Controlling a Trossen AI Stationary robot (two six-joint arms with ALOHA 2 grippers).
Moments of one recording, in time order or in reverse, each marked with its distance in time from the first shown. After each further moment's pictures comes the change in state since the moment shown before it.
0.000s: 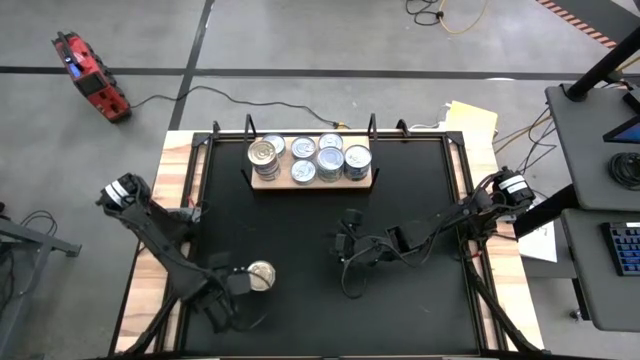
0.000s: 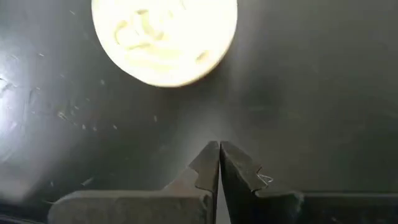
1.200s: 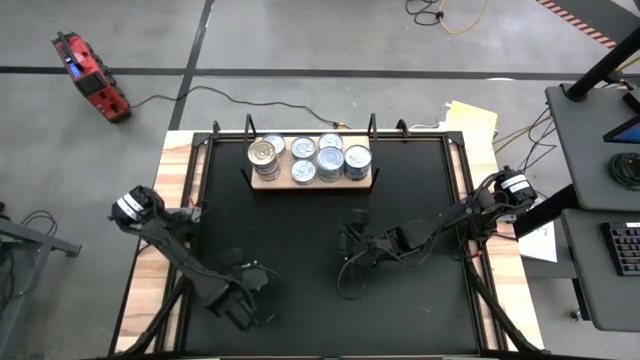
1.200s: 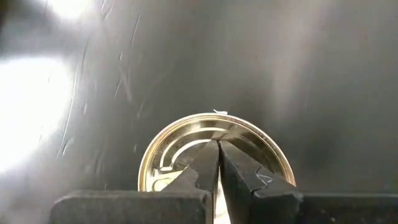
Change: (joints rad) left arm 0.067 0.161 -0.002 0.071 -0.234 -0.094; right arm 0.000 -0.017 0.000 -0.233 0.010 0.093
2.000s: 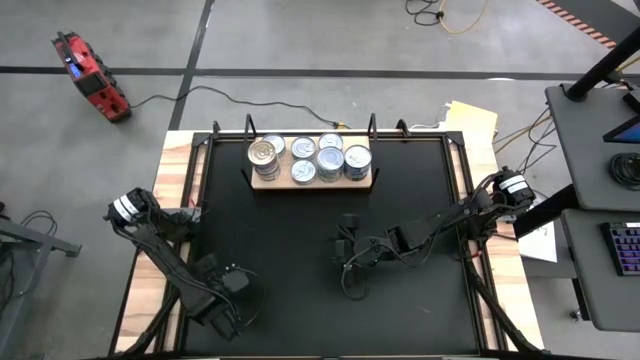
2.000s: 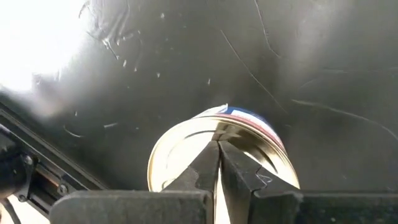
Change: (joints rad) left arm -0.115 0.000 0.003 -0.187 0.233 -0.263; right arm 0.000 0.014 0.000 0.185 -0.123 -0.145
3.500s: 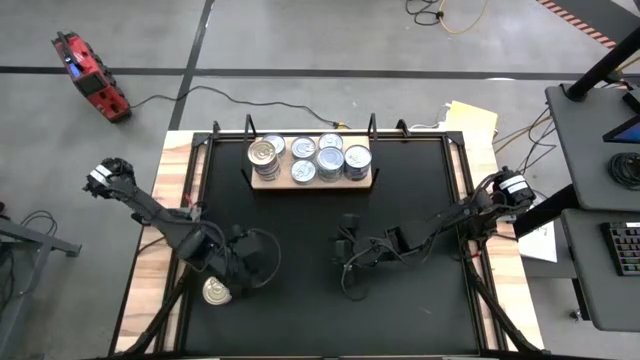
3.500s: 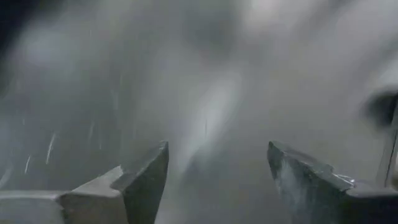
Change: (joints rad) left arm 0.272 -0.424 -0.124 0.369 -0.254 0.392; right arm 0.001 0.000 0.000 -0.003 0.000 0.000
